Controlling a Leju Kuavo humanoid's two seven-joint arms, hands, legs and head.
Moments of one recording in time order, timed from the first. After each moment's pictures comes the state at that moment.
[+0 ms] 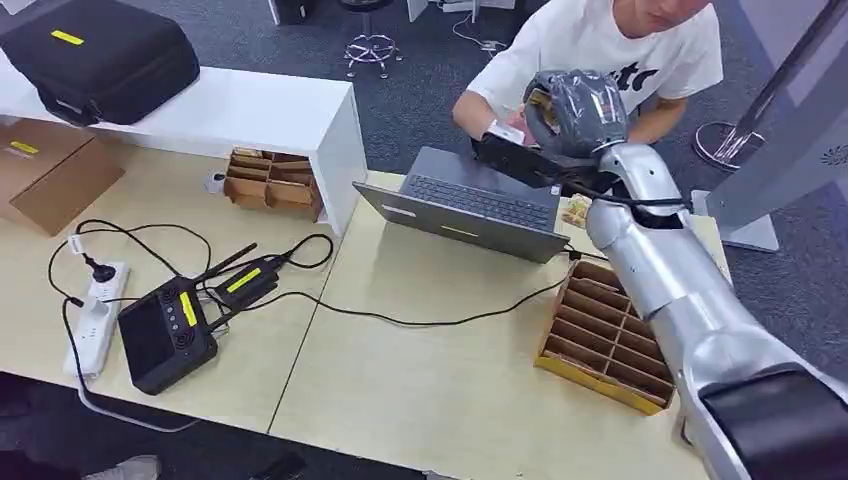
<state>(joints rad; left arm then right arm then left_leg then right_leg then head) -0.14 -0.02 0.77 -0.20 -1.25 -0.19 0.14 -1.13 0.10 0.63 -0.59 0.87 -0.24 -0.19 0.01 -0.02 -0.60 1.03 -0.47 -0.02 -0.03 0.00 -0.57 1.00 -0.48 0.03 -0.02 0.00</state>
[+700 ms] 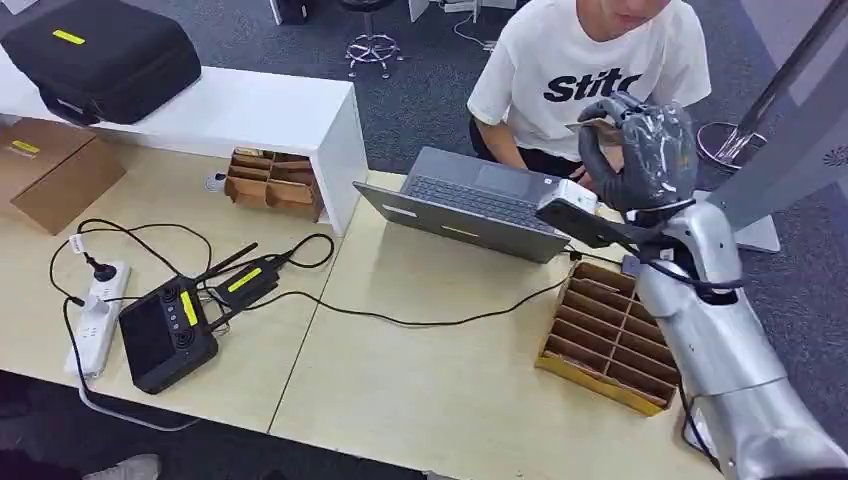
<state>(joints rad) -0.06 -0.02 0.79 -0.20 -1.16 -0.14 0.09 -0.79 -0.17 0.54 -1.16 0.75 -0.35 -0.23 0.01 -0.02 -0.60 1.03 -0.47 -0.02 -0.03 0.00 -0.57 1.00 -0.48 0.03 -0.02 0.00</state>
